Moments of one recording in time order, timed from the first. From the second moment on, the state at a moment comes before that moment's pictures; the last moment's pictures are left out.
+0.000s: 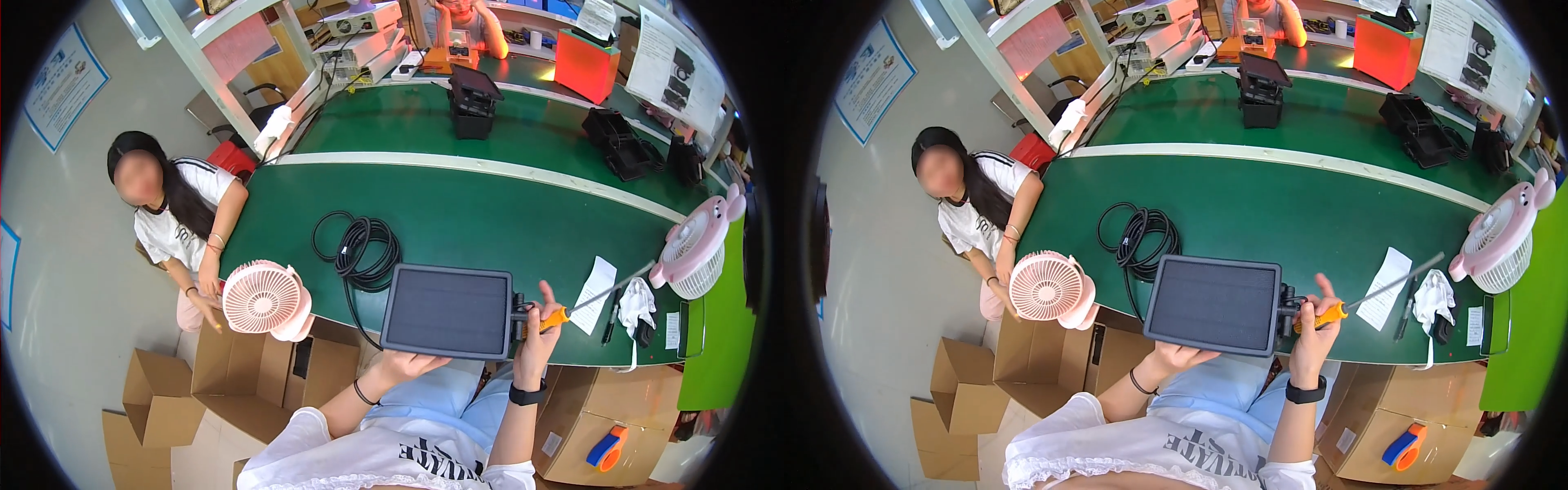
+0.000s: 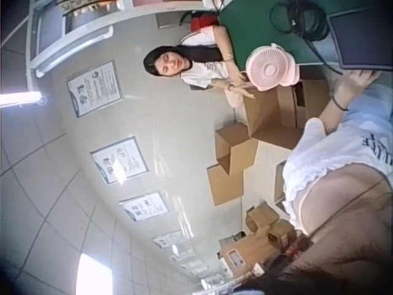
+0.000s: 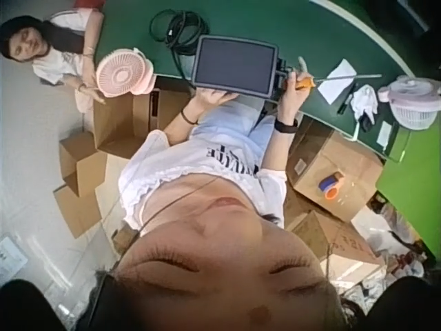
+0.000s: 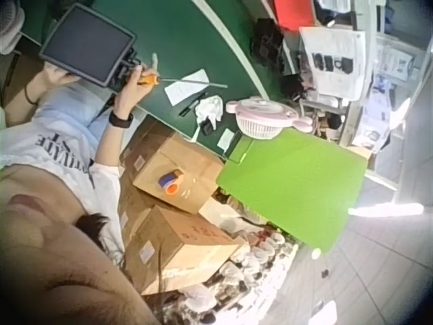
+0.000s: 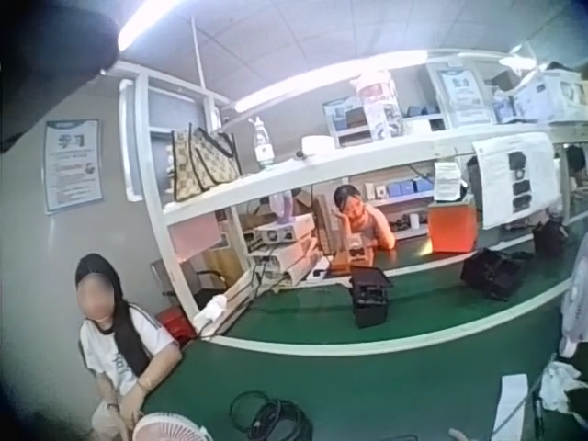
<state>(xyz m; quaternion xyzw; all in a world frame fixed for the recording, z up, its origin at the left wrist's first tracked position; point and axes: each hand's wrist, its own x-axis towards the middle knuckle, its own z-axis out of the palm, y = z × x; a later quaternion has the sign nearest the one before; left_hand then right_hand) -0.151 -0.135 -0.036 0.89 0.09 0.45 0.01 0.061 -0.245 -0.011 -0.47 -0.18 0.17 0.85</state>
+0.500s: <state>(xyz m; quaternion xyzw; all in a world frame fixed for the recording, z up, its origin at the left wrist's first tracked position) -0.155 -0.076 0.011 0.88 0.14 0.44 0.10 0.047 -0.226 -0.002 -0.48 -0.22 0.29 0.80</state>
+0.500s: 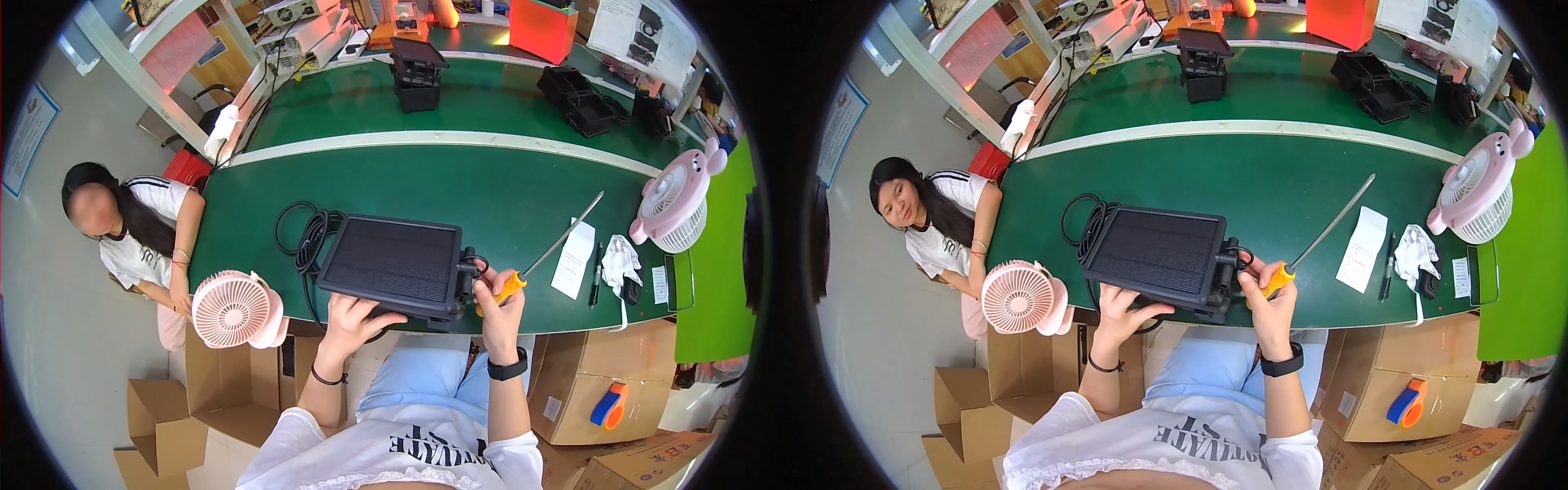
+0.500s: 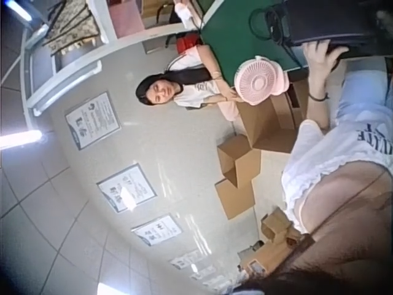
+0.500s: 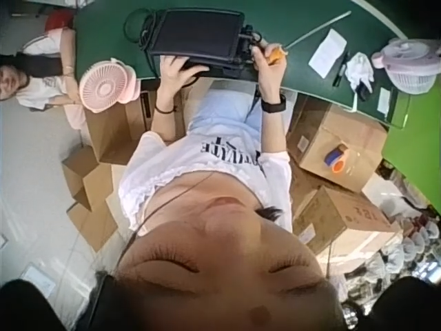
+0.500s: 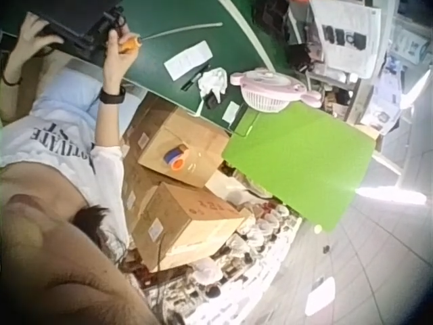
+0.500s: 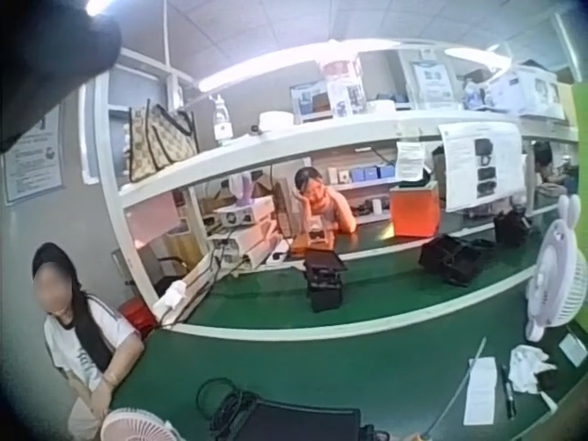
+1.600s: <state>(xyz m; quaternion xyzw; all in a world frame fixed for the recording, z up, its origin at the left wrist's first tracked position) -0.112 0.088 0.031 0.76 0.53 0.34 -0.16 0.079 -0.247 -0.045 -0.70 -0.27 0.14 0.65</state>
